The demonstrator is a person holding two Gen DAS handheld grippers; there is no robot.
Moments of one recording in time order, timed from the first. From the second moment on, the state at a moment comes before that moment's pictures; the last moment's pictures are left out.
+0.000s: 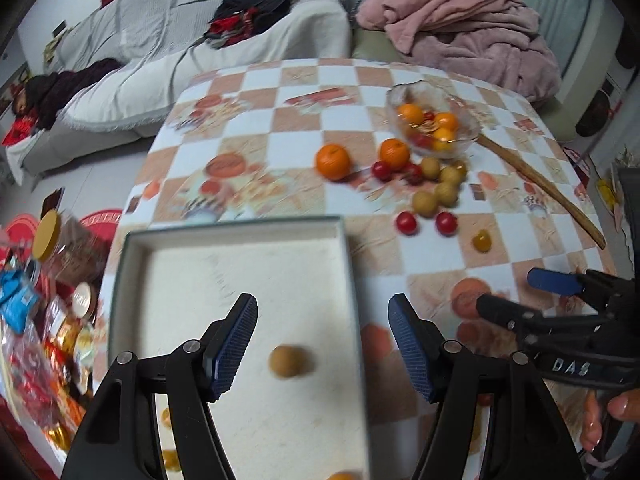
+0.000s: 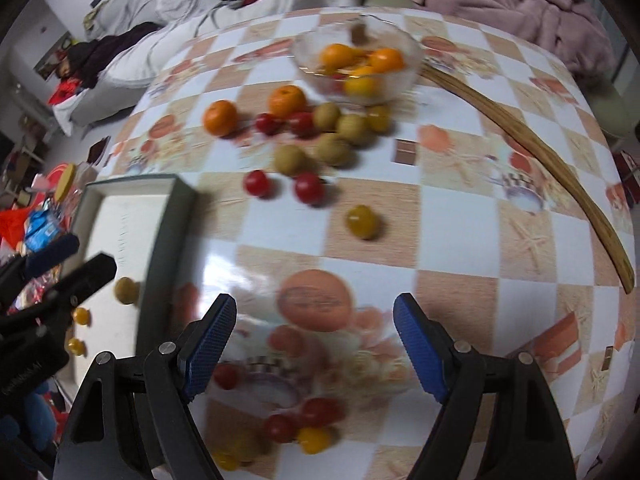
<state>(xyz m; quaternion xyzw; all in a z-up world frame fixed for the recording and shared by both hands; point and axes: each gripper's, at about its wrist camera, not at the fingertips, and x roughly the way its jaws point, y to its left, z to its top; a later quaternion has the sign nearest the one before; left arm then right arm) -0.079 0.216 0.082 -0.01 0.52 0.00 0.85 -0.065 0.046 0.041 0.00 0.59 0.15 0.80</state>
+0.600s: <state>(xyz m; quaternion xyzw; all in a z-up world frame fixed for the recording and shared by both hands) -0.001 0.158 0.039 0.02 0.55 -0.03 0.83 -0.041 0.016 0.019 0.00 0.59 0.16 0.79</state>
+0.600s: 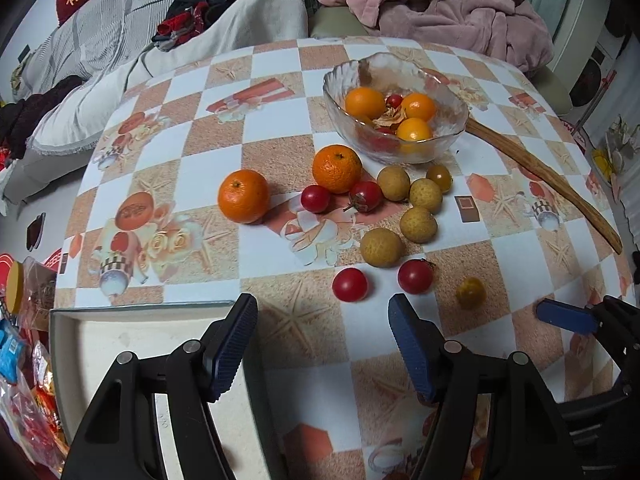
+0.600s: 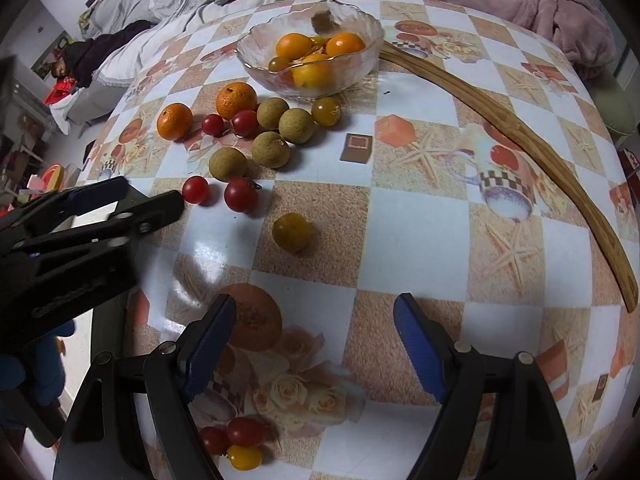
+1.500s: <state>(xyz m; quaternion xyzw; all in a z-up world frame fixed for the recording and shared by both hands) 0.020 0.148 0.015 0.01 0.56 -0.06 0.83 -0.025 0.036 0.015 -0.06 0.55 0.21 0.81</state>
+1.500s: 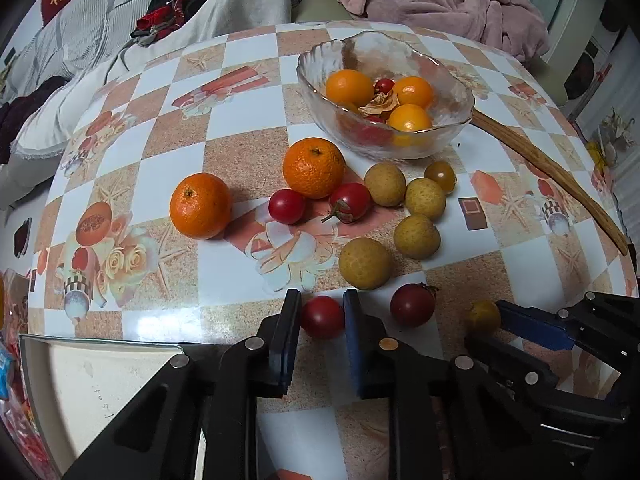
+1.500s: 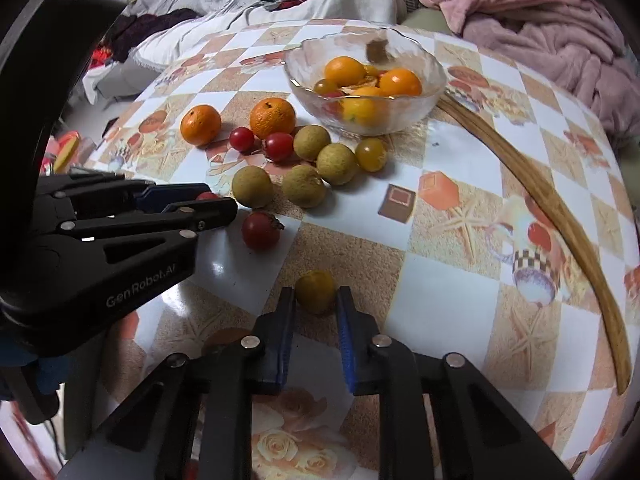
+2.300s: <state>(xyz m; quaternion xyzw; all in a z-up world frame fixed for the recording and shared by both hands) -0.059 0.222 0.071 -0.07 0.53 -0.01 0.85 -0.049 0.044 0.047 0.01 0.56 0.23 0.79</state>
